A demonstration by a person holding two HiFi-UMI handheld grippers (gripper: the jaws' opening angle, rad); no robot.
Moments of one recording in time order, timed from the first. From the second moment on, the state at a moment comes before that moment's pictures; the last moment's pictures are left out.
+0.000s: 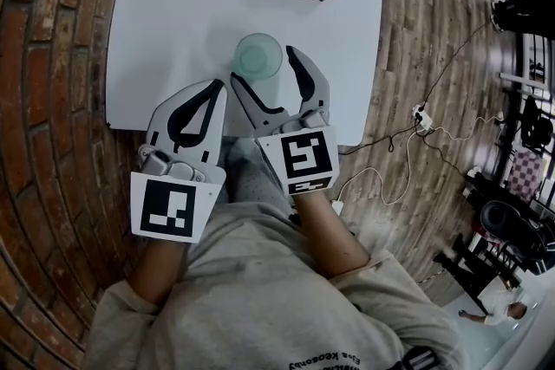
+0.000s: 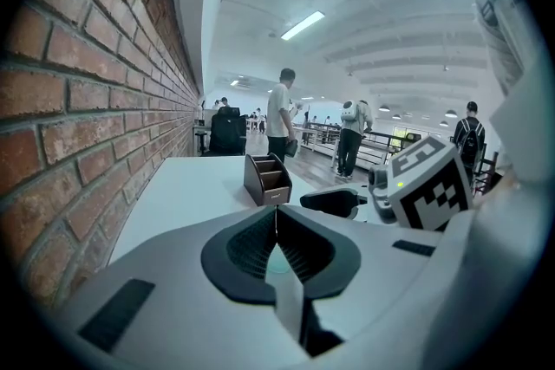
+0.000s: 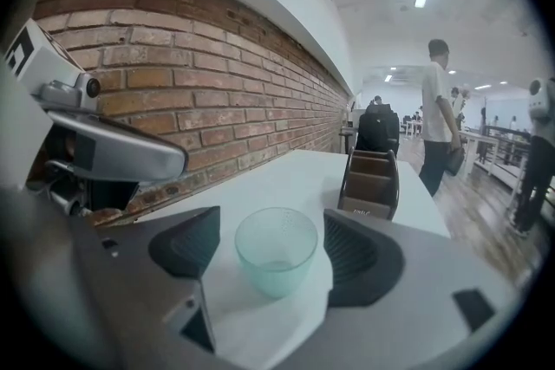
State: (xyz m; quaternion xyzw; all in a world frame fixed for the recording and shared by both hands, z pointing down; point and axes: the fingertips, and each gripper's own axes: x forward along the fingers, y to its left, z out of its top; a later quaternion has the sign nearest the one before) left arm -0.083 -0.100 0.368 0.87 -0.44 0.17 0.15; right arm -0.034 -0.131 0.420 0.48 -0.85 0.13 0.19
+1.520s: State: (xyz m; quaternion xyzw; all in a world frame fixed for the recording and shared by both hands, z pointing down) left arm -0.098 -0.109 0.381 0.86 -0.45 0.18 0.17; right arm -0.044 -0.160 0.462 0.48 -0.84 0.15 0.21
